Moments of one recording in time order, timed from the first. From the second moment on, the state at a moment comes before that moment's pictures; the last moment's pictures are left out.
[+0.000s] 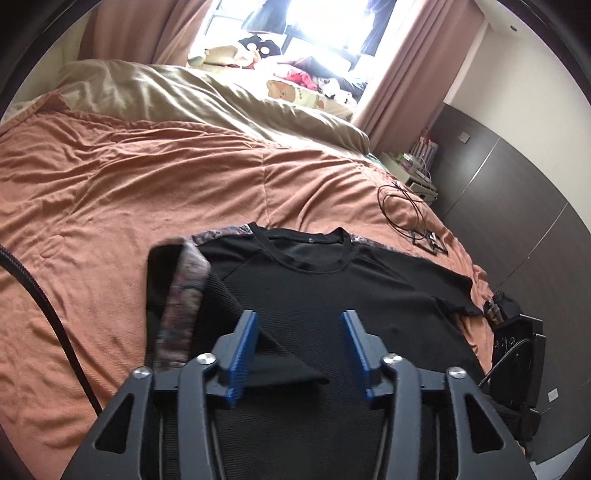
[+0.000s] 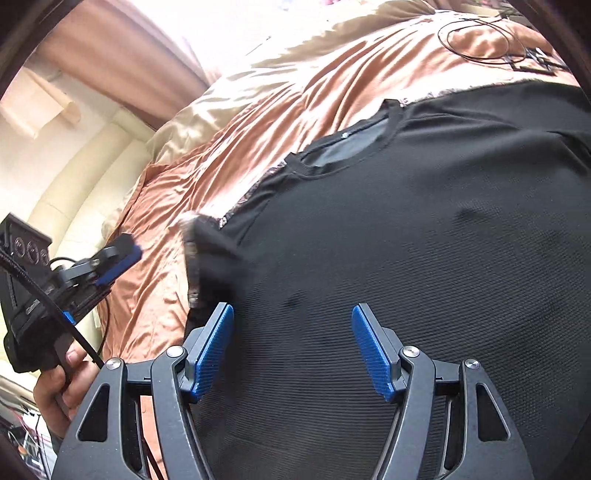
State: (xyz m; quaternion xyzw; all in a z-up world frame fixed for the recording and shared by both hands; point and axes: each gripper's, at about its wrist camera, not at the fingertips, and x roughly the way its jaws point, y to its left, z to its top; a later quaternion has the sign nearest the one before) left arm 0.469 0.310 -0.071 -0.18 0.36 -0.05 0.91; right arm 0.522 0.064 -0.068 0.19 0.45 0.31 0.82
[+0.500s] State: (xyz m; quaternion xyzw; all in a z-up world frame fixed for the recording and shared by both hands) left arm 0.475 0.372 -0.131 -0.23 0.41 0.04 0.88; right arm 0.550 0.106 -0.076 0.14 0.47 0.32 0.81
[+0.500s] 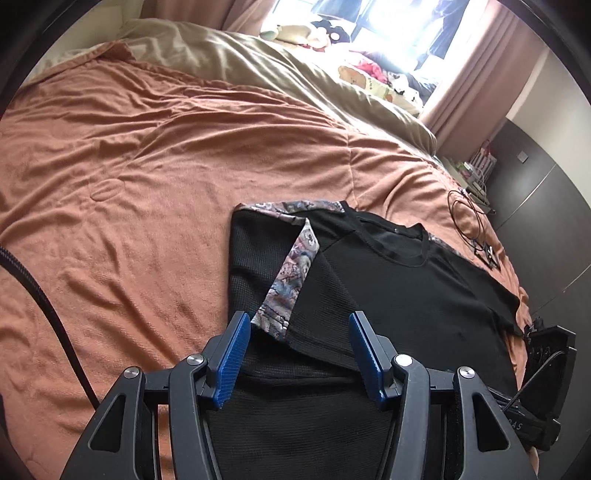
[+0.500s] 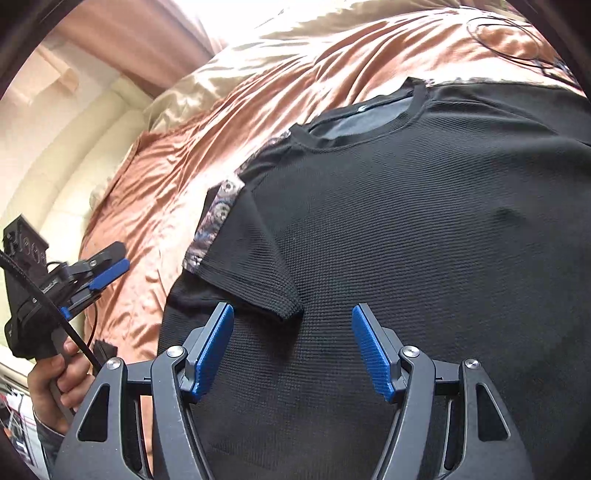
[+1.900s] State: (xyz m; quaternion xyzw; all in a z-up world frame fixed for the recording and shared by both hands) left arm 0.582 0.283 -0.141 -0.20 0.43 -0.05 0.88; right arm 0.558 0.033 -0.083 0.18 0.48 0.28 0.81
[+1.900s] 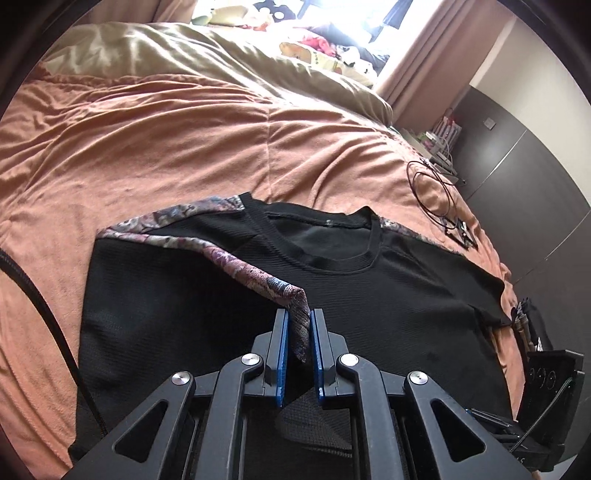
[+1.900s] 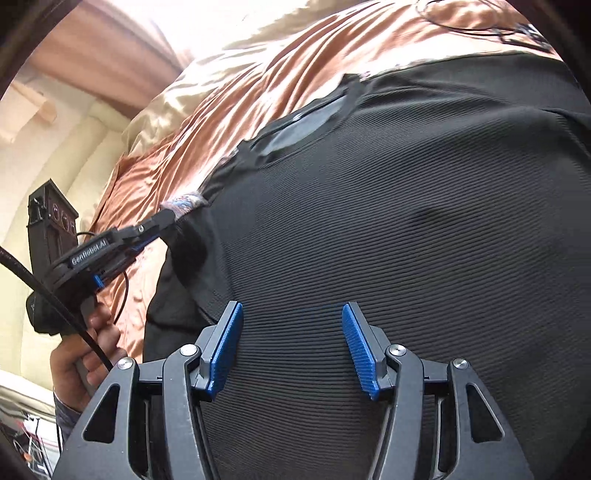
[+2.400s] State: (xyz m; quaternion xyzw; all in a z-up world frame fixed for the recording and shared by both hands) left arm 0.576 0.284 -0.135 -0.18 0.44 -0.02 0.88; right arm 0.549 0.012 -0.081 0.21 0.47 0.28 0.81
